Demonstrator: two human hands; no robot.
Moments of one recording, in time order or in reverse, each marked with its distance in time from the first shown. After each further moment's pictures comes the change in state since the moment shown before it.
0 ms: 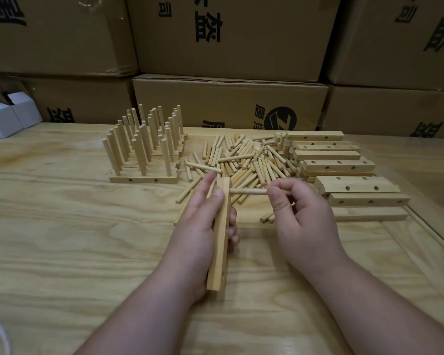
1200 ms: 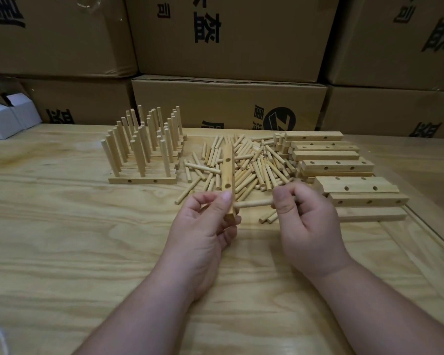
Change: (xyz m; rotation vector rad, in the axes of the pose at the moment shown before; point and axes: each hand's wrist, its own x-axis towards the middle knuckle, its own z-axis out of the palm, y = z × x) left_hand 0.000 -0.002 0.002 -0.073 0.108 -0.001; right_hand 0.000 0.000 -0.004 0.063 0.036 -0.068
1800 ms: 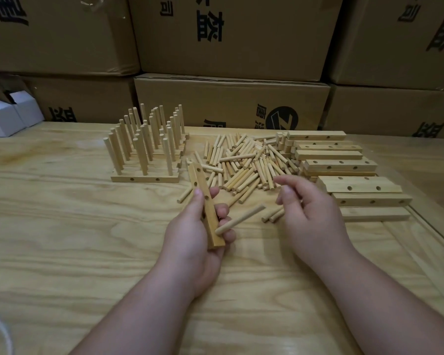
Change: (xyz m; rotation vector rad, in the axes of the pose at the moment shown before) left_hand 0.006 0.006 -0.001 -0.138 0.146 -0.178; right_hand 0.006 0.014 -0.006 -0.210 -0.074 0.165
